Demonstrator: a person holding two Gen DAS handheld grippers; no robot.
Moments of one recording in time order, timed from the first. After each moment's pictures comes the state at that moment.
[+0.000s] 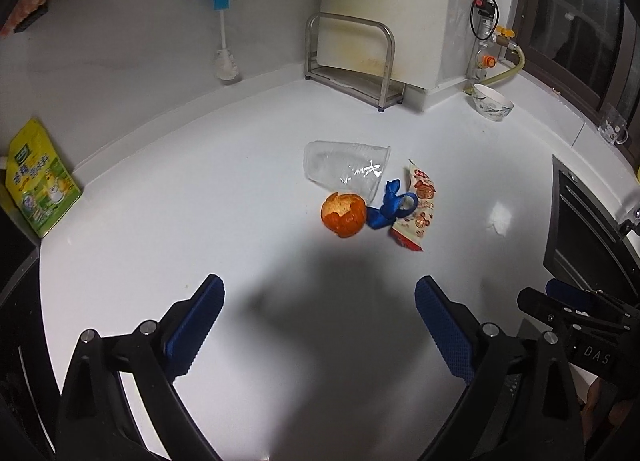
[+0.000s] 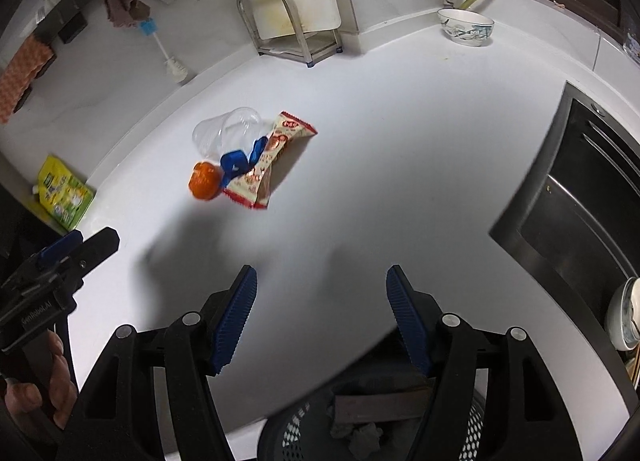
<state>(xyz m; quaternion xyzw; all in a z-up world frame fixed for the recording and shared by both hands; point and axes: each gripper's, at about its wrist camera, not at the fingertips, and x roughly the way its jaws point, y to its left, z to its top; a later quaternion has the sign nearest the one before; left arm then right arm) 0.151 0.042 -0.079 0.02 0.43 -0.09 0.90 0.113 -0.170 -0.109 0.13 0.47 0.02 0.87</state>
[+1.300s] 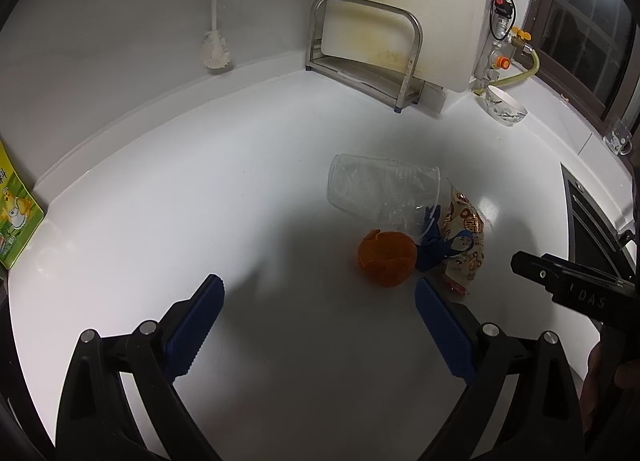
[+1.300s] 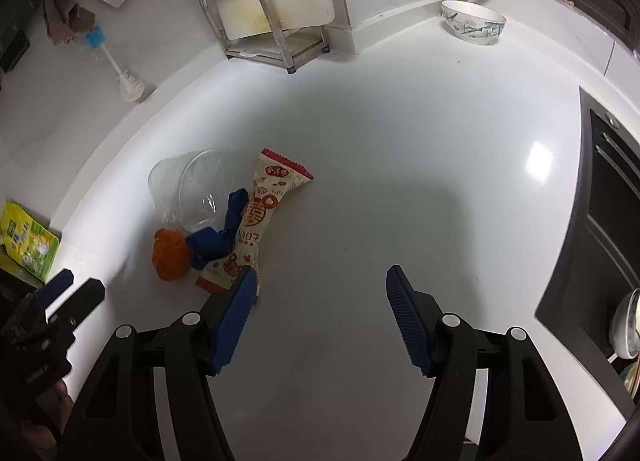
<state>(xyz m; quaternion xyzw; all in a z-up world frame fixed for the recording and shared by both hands) 0.224 0.070 -0.105 0.01 0.44 -0.12 0.89 0.208 -0.159 -0.122 0.14 0.49 -0.03 0.86</state>
